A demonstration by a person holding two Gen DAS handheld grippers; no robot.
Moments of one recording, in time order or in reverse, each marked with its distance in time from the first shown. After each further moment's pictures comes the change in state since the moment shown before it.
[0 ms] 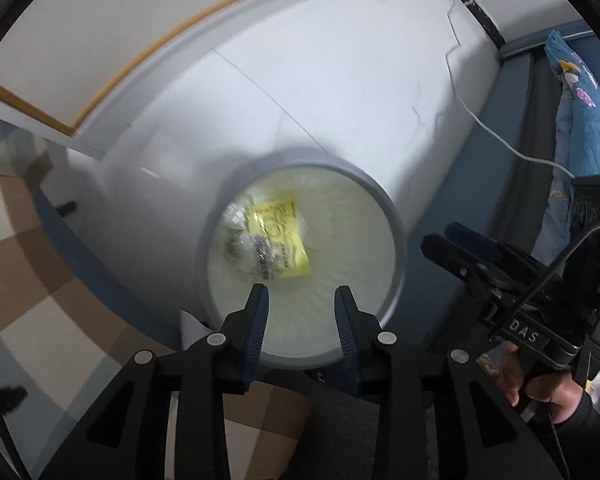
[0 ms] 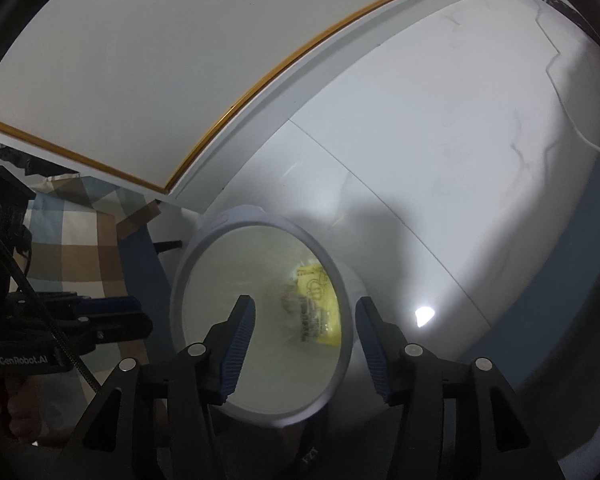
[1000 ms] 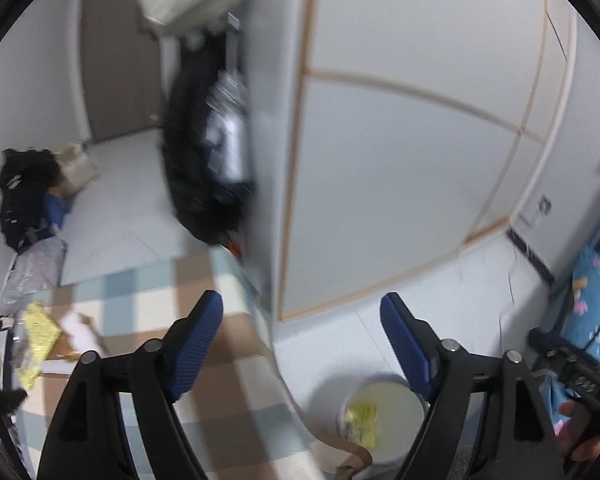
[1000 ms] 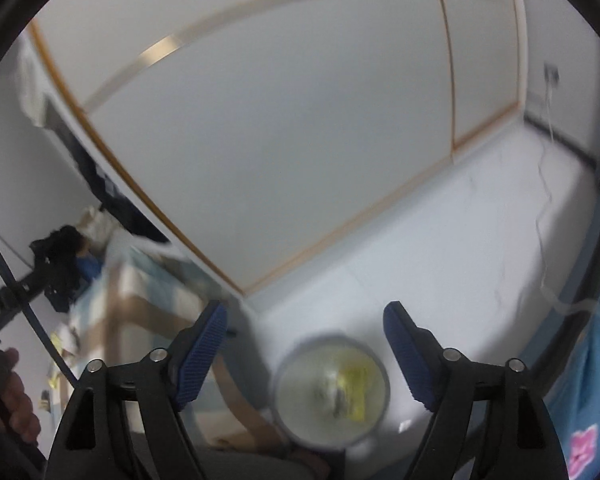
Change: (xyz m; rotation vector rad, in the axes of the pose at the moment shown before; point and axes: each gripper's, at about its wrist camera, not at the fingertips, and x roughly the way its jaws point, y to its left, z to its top) left arm -0.265 0.056 -0.172 -0.341 -0.992 0.342; right arm -0.224 0.141 -0.008 -0.248 -0.514 0.021
